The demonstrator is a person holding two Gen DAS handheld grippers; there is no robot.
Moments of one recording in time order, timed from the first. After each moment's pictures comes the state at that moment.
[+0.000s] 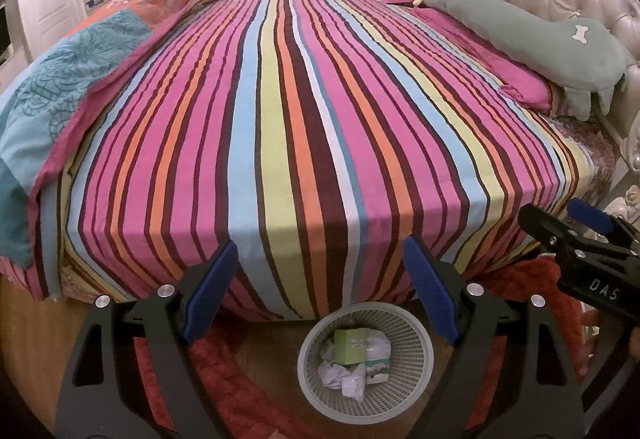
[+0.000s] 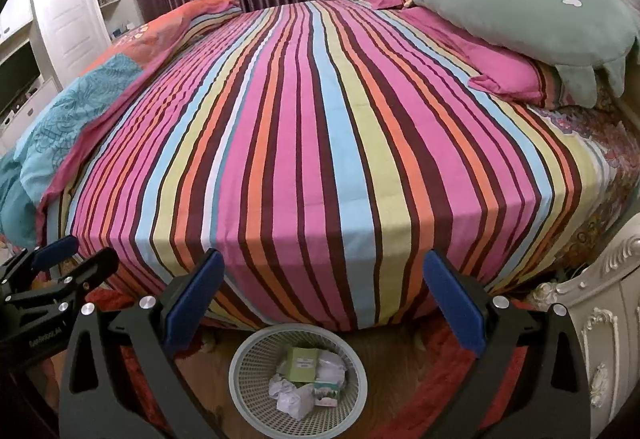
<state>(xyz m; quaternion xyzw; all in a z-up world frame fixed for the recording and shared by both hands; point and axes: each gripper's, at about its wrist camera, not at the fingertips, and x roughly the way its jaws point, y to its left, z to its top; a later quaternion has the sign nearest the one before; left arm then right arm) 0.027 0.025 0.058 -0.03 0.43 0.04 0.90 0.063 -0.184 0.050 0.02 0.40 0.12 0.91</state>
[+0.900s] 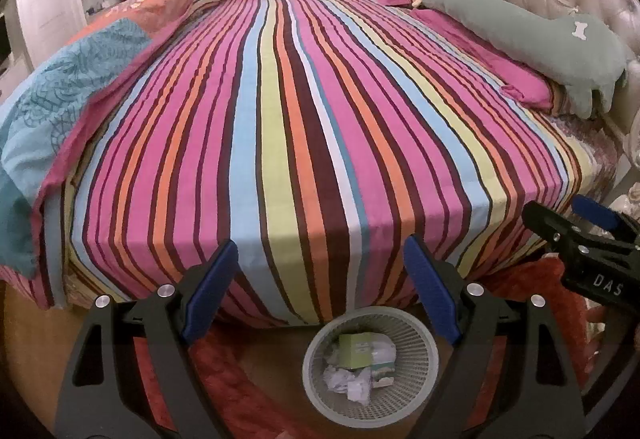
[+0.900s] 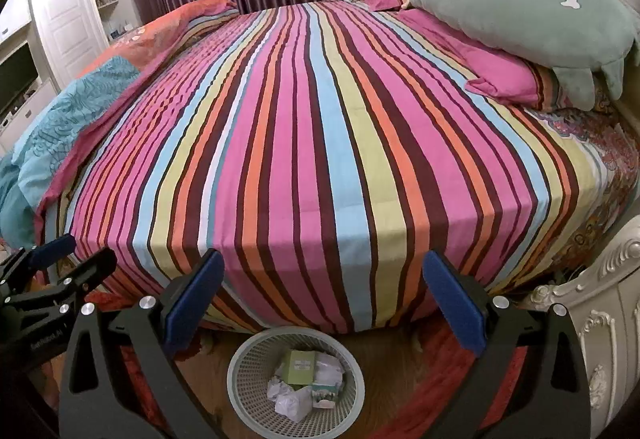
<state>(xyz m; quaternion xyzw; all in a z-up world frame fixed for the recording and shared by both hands) 0.031 0.018 0.061 -0.03 0.43 0.04 0.90 0.066 -0.189 0.053 0.02 0.40 0.12 0.91</state>
